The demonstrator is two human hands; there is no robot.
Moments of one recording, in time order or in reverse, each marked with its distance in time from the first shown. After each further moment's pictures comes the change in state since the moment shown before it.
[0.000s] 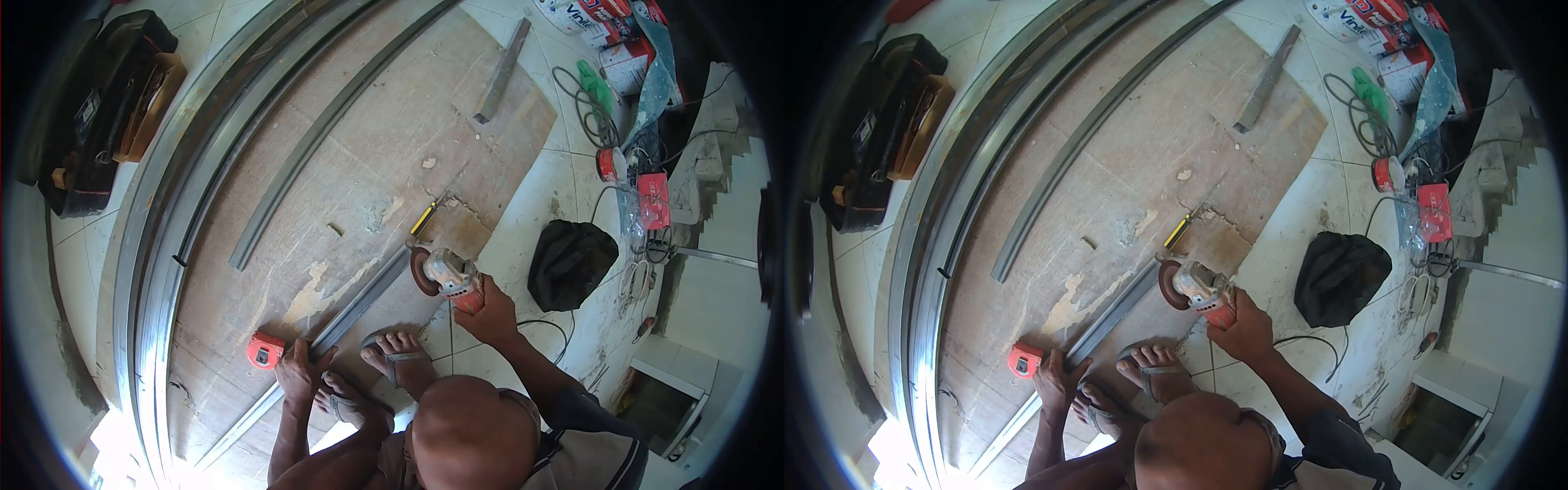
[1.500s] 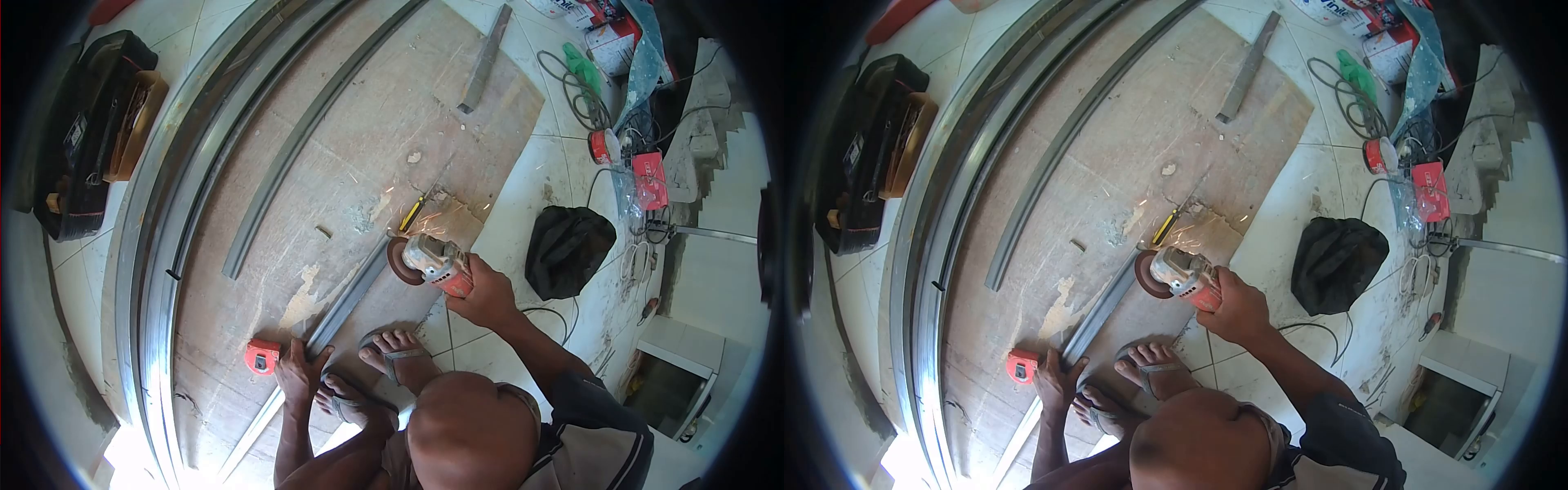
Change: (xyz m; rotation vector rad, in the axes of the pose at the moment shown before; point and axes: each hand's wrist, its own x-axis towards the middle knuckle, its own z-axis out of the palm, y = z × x) left_hand 0.008 0.002 0.000 -0.023 -0.043 -0.020; right_hand 0.023 -0.017 -0.015 -0.092 -0.025 -0.078
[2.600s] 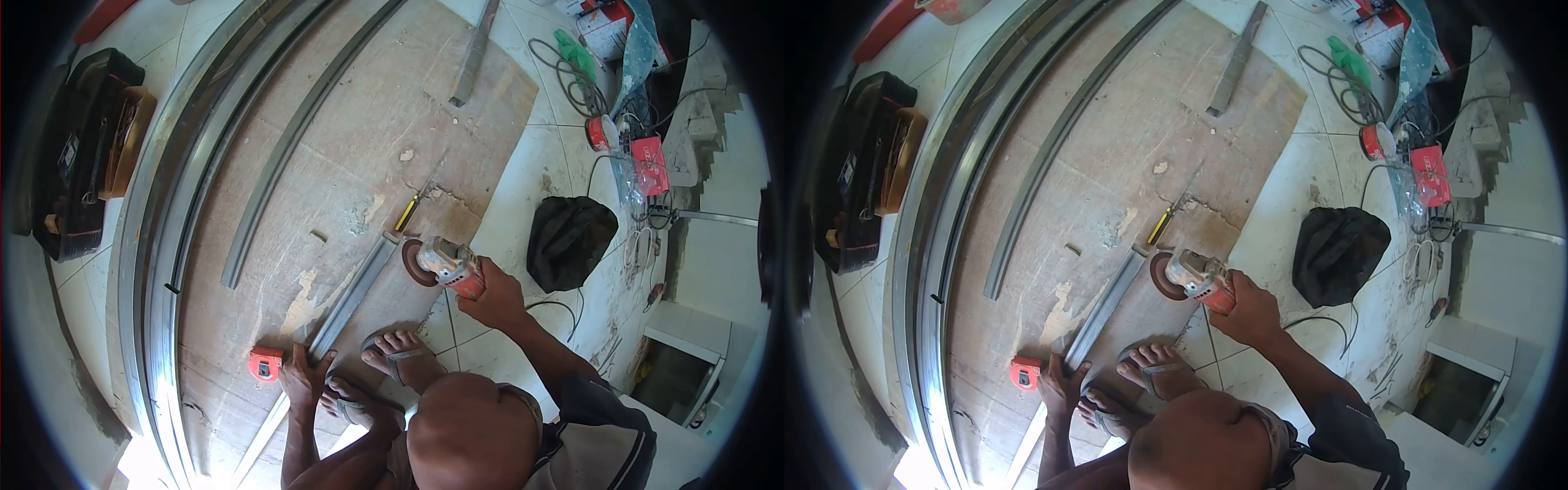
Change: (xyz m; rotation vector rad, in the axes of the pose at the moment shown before) left_hand -0.001 -0.008 0.006 -0.069 -0.029 -0.018; right_hand -0.015 0.020 -0.001 0.033 -0.032 0.131
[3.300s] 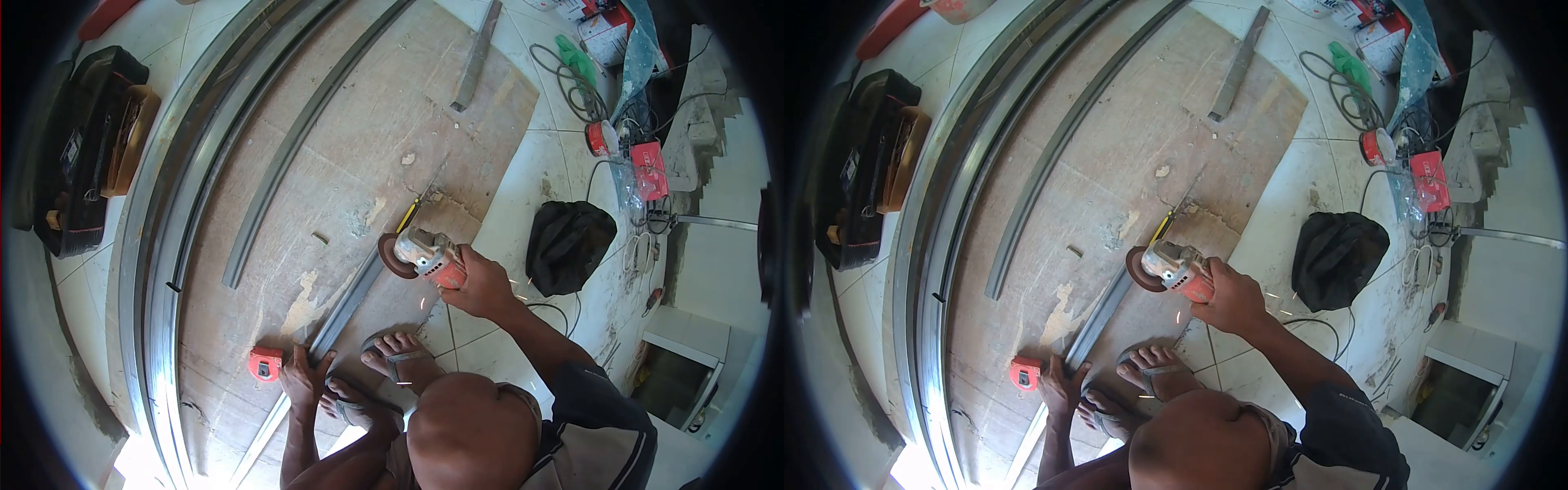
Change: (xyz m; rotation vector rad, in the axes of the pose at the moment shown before) left_hand -0.001 -0.001 0.004 0.017 0.045 0.040; right_hand 0.030 -0.024 -0.003 -0.032 0.007 -0.217
